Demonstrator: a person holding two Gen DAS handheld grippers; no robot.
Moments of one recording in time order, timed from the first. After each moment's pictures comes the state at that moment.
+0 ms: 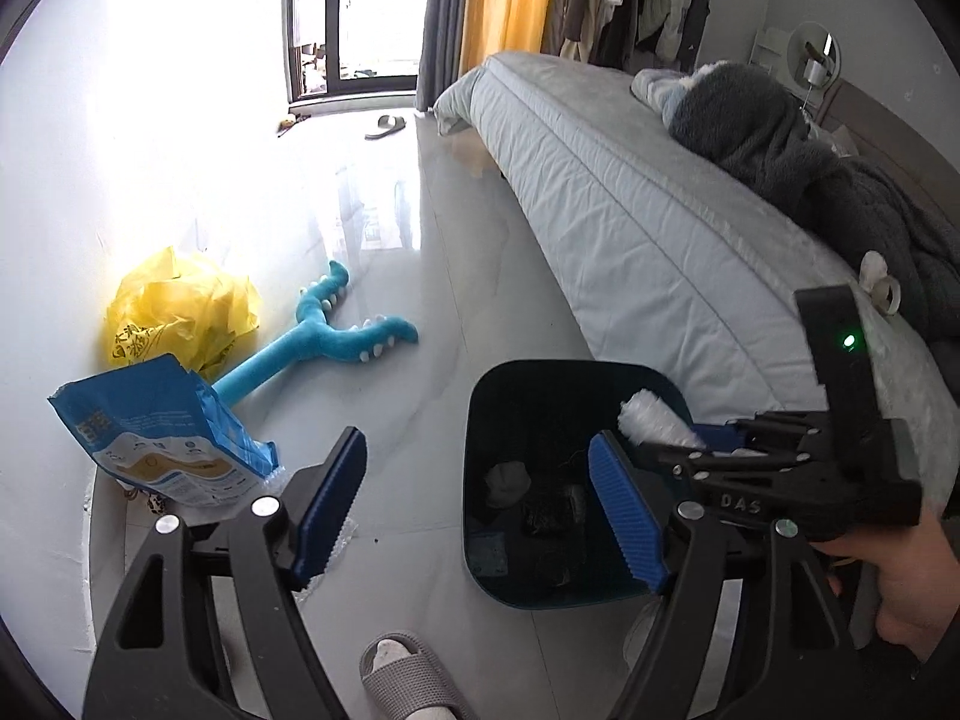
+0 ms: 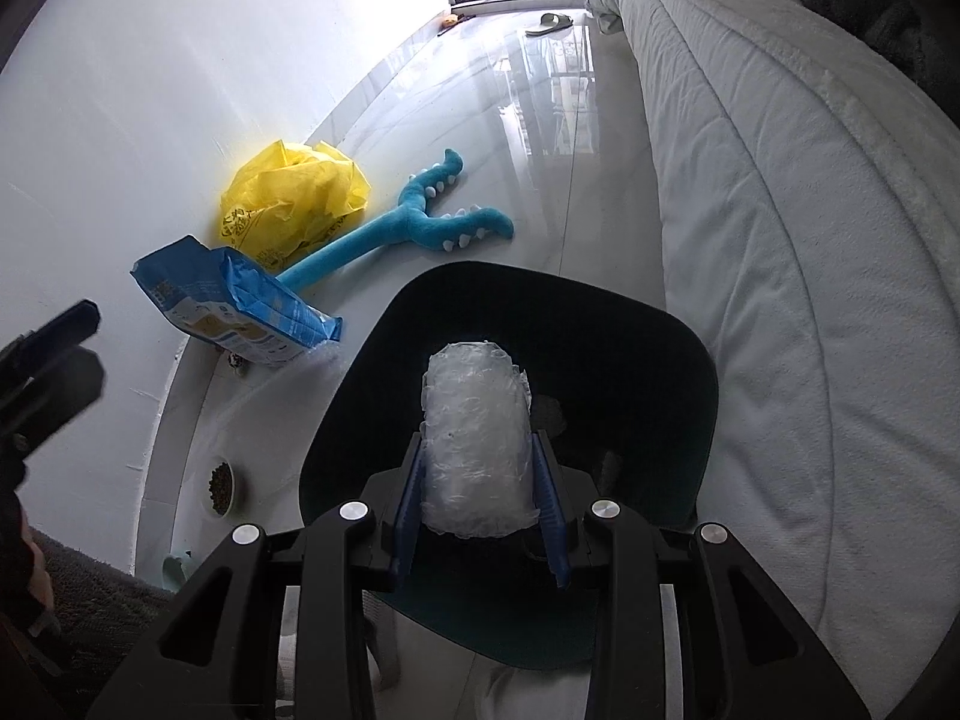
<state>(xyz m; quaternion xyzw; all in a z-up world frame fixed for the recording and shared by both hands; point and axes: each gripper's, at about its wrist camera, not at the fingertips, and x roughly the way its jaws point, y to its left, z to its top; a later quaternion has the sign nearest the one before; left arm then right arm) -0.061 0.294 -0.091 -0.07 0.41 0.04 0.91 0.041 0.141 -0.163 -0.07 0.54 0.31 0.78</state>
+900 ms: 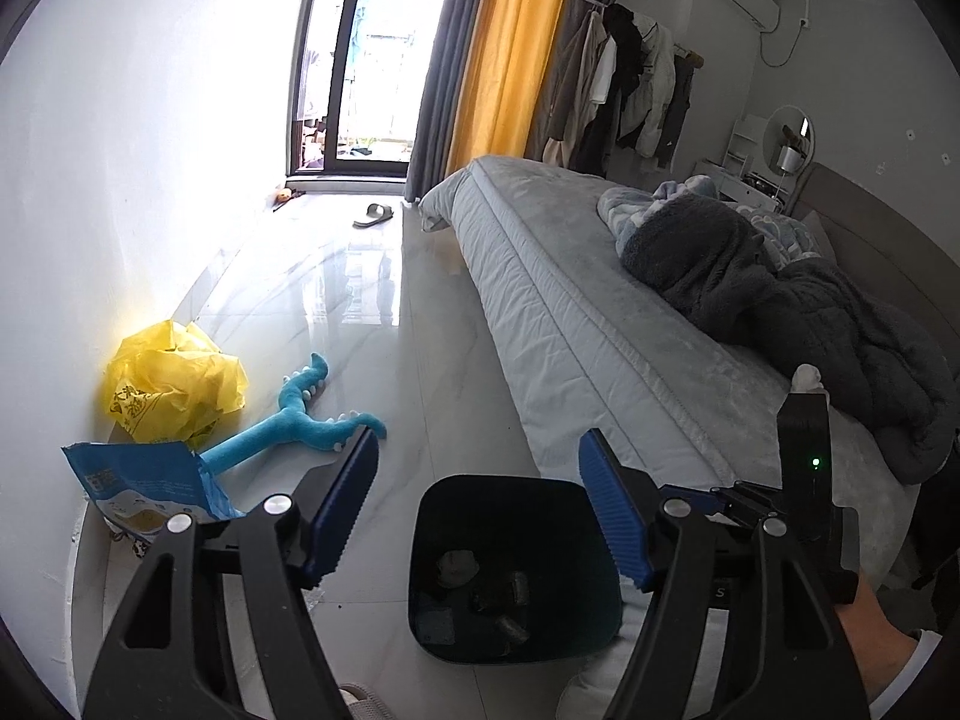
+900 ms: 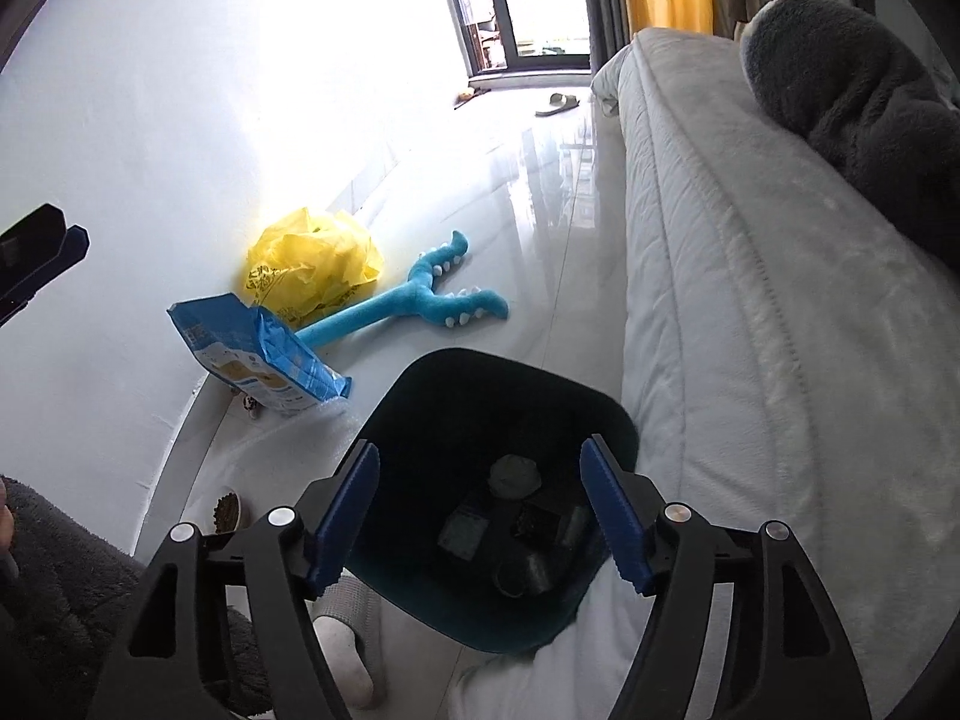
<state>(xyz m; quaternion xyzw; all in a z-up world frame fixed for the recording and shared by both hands) -0.072 0.270 0.003 -0.10 0.31 0.03 0.94 0.030 0.089 -0.082 -0.06 0.45 0.33 0.83</state>
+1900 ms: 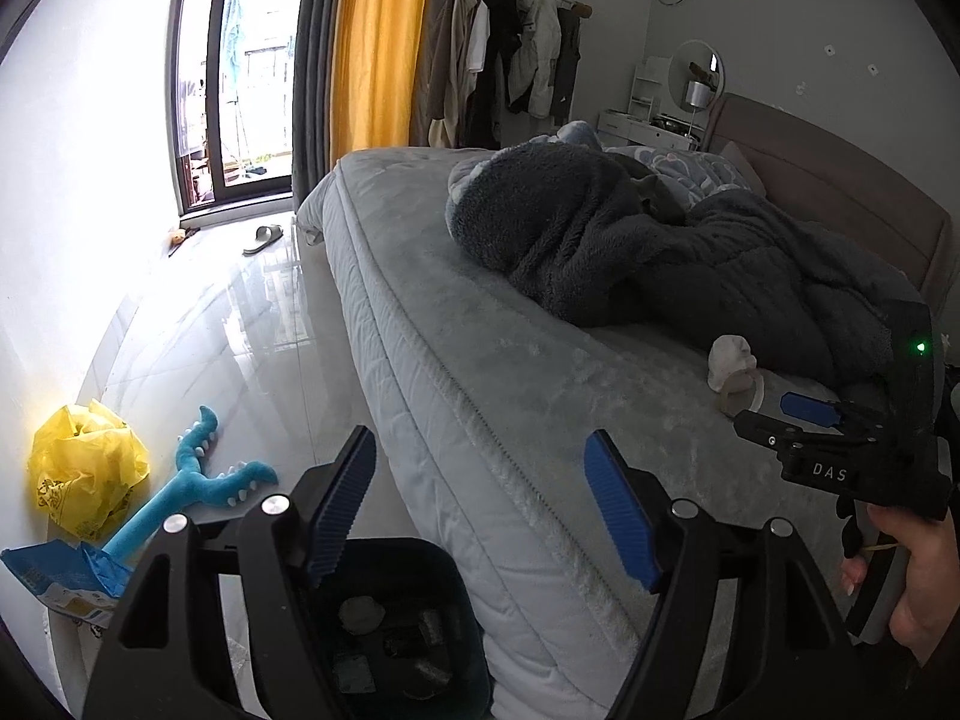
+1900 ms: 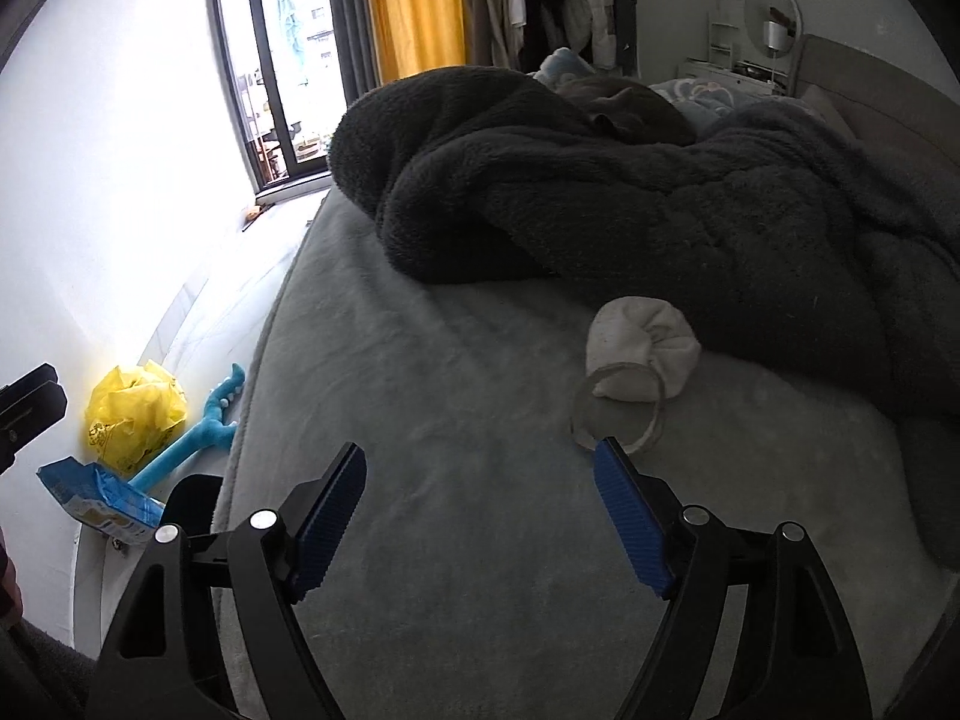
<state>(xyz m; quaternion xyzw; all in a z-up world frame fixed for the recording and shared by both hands) 0.032 0.119 -0.002 -0.03 0.33 -0.07 0.94 0.087 -0.137 -0.027 0.01 0.39 0.10 0.92</state>
